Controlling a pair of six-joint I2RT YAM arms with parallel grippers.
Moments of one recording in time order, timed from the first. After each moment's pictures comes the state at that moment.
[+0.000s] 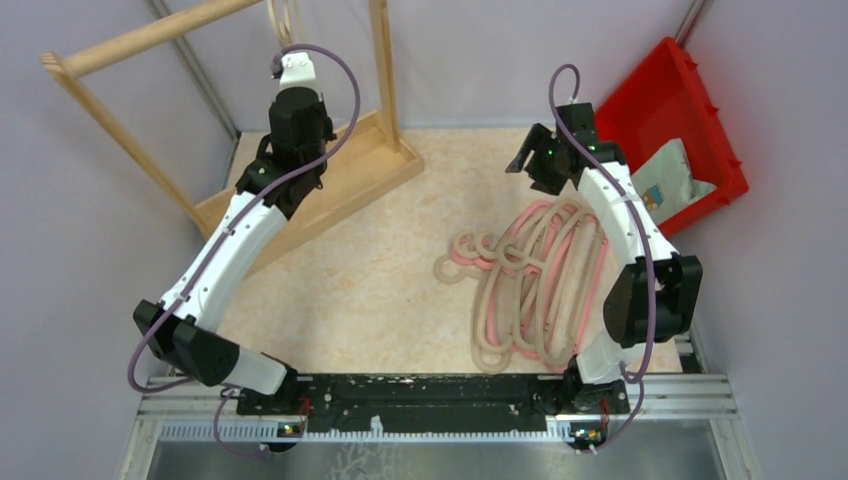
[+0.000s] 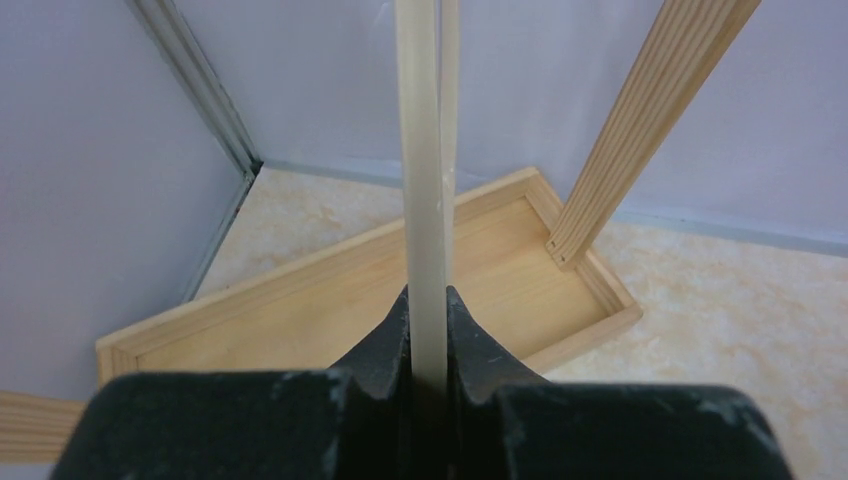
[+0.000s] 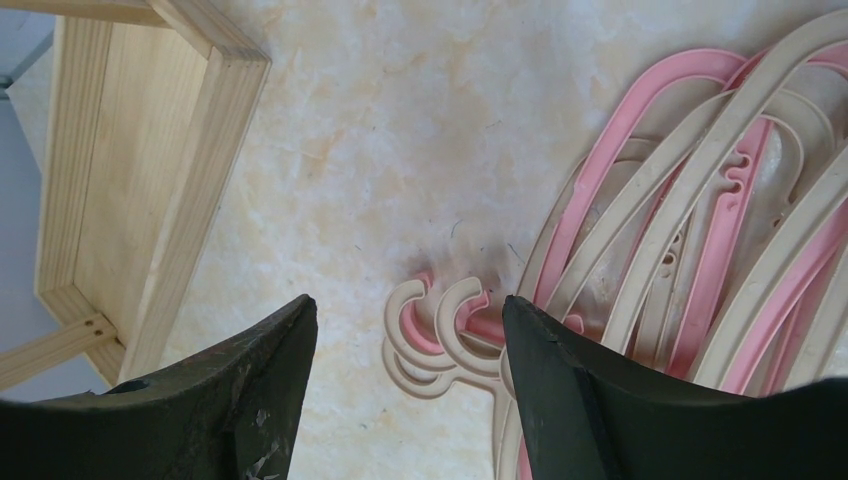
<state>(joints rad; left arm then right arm) -0.47 1.45 1.57 -0.30 -0.68 -0.11 0.15 1.61 1.53 -0.73 -0.13 0.63</state>
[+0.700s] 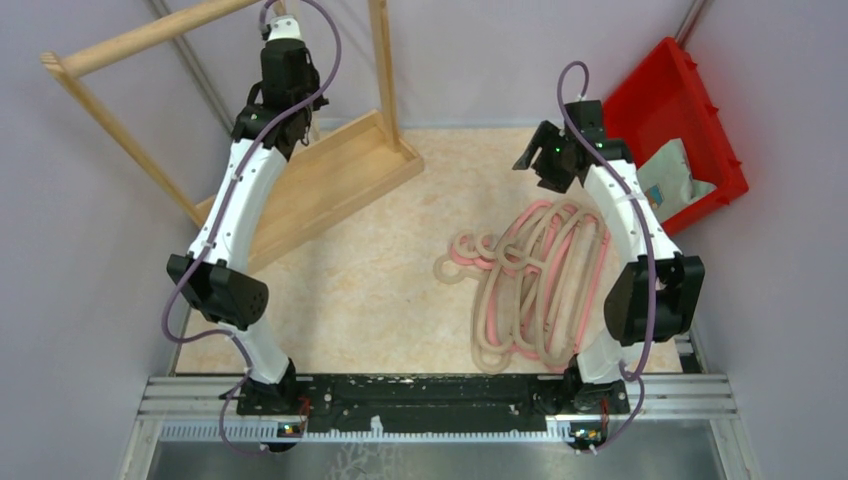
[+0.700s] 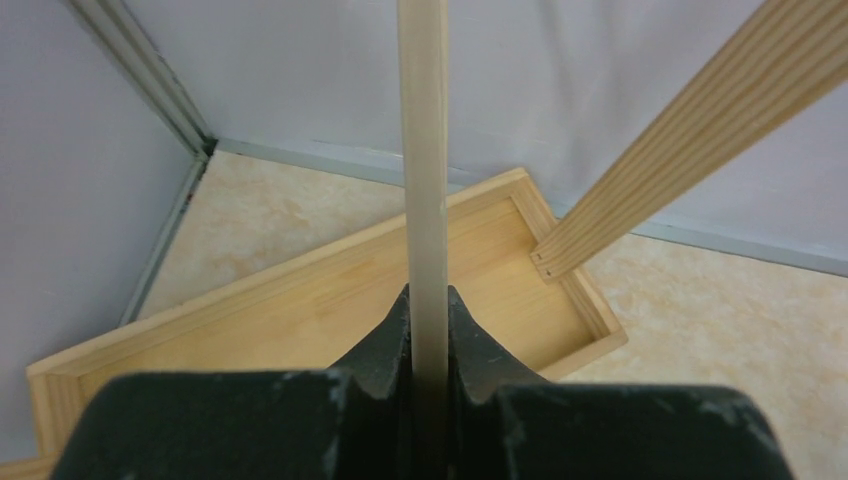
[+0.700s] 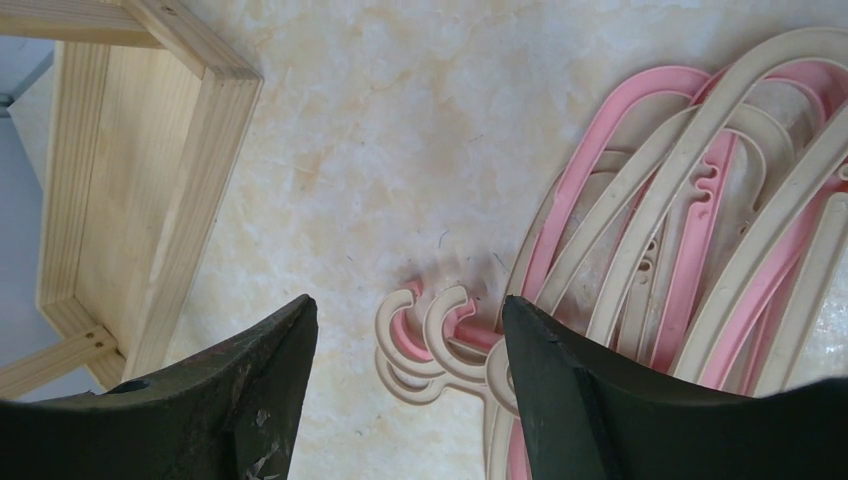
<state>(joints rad) -0.28 1.77 2.04 -0.55 -0.48 -0.20 0.11 1.62 1.54 -0.74 -0.14 0.61</state>
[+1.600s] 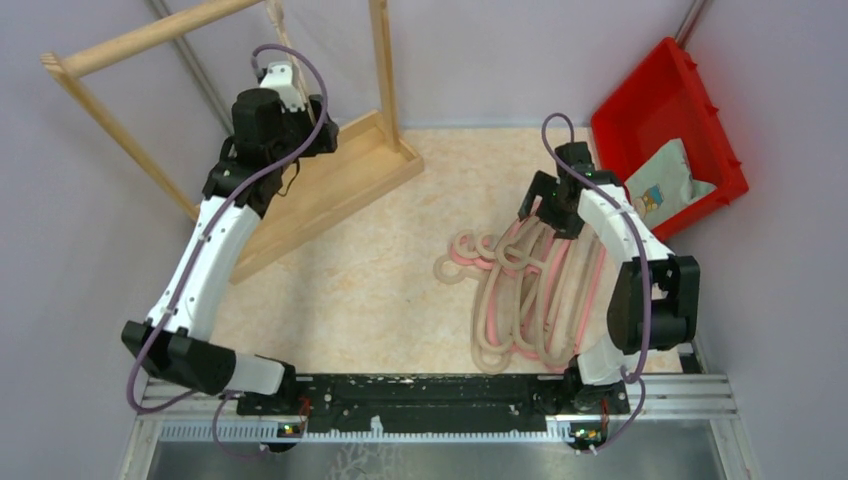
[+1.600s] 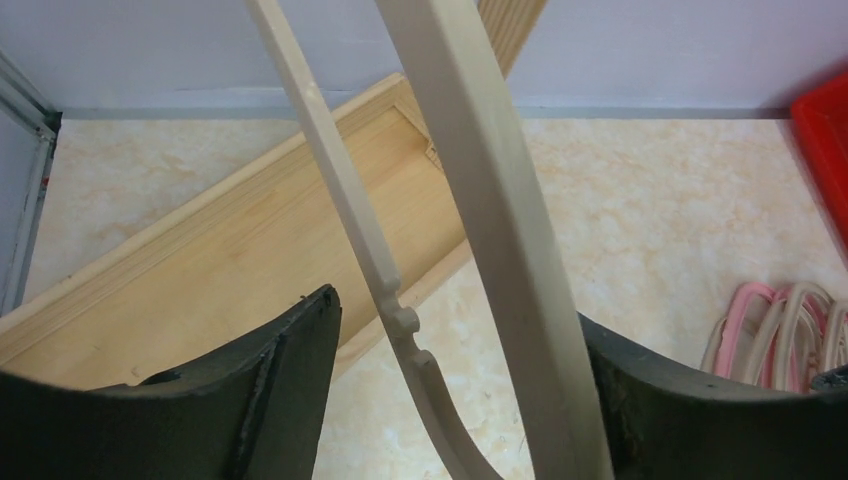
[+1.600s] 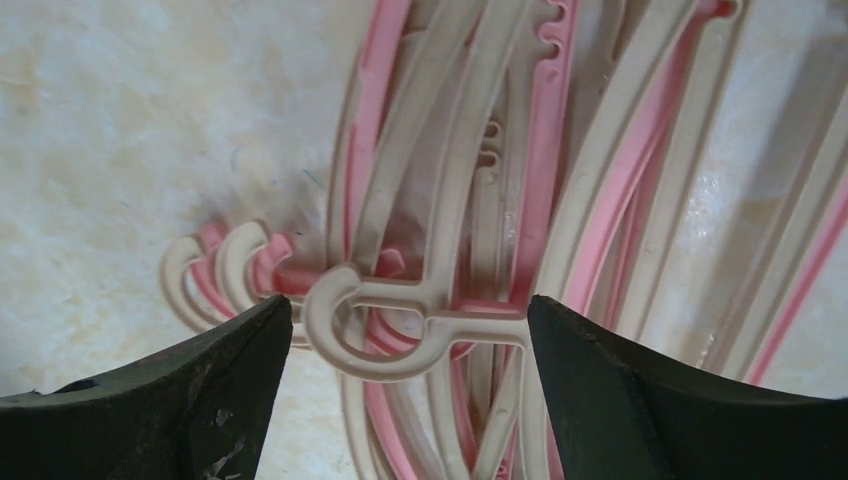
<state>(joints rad) -0.29 1.43 1.61 -0.46 -0.14 -0.19 0.10 1.57 1.28 -0.77 -0.03 0.52</state>
